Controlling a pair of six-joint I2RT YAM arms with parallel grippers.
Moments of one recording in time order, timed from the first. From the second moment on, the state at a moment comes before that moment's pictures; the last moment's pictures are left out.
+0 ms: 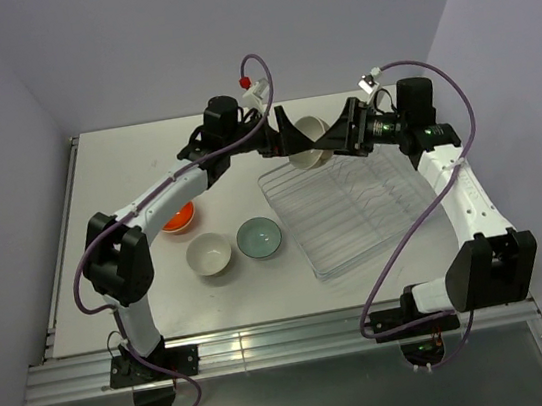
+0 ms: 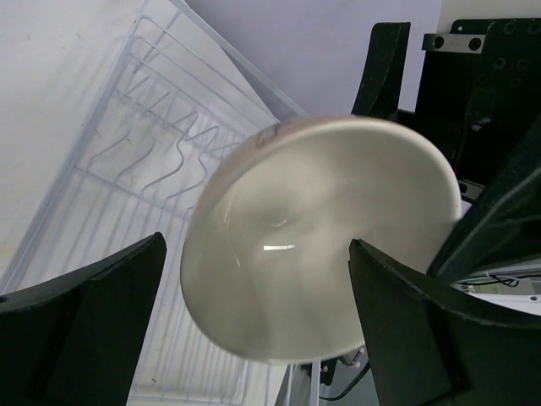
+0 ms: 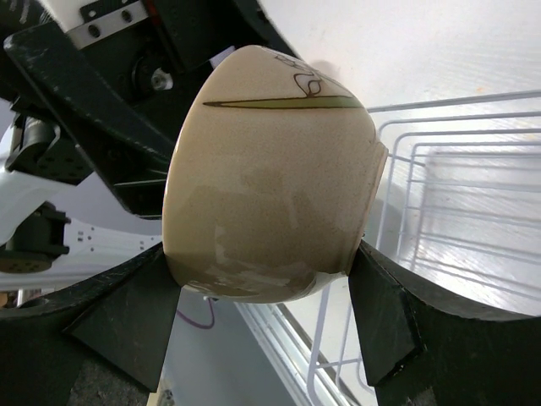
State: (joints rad) left arm -0.62 1.86 1.59 0.03 0.65 -0.64; right arm 0.01 1.33 1.24 -0.44 -0.96 0.51
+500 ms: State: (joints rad) left arm -0.61 1.86 1.59 -0.01 0.63 -0.62; right arm -0.08 1.37 1.24 -0.48 -0.95 0.44
